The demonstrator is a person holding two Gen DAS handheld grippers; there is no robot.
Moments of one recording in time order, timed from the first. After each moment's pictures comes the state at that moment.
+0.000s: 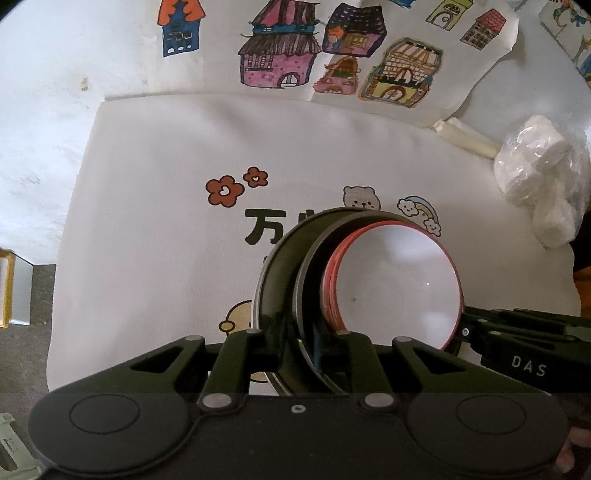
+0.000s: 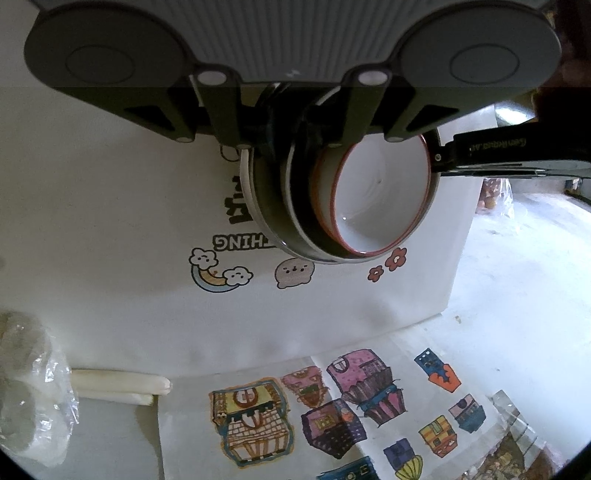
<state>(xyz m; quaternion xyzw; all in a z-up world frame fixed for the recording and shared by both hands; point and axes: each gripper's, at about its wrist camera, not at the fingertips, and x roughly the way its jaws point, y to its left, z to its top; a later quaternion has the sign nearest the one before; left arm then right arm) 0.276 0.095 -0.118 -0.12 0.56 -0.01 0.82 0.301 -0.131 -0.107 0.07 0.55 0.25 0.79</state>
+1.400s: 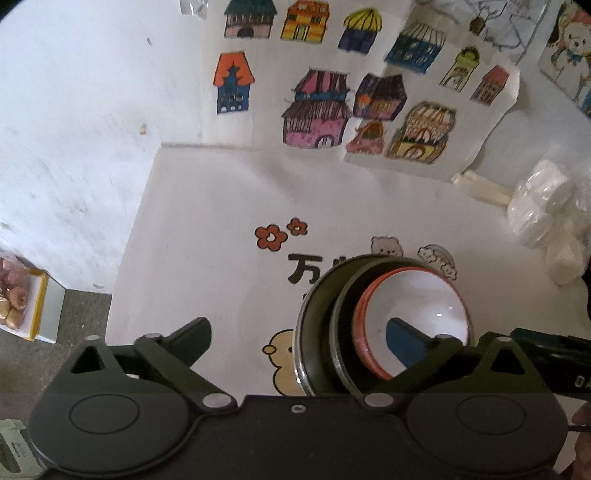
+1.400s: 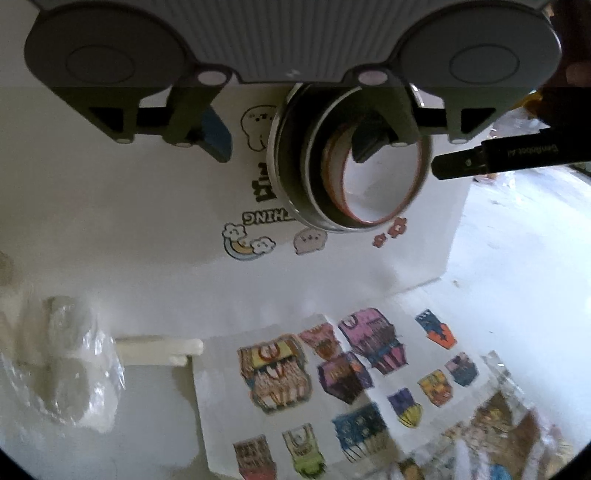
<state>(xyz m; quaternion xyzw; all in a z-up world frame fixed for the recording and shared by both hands) 0.248 0.106 -0.085 -0.11 0.48 0.05 0.87 0.282 -0.160 -0.072 0.08 0.50 0.24 0.83</state>
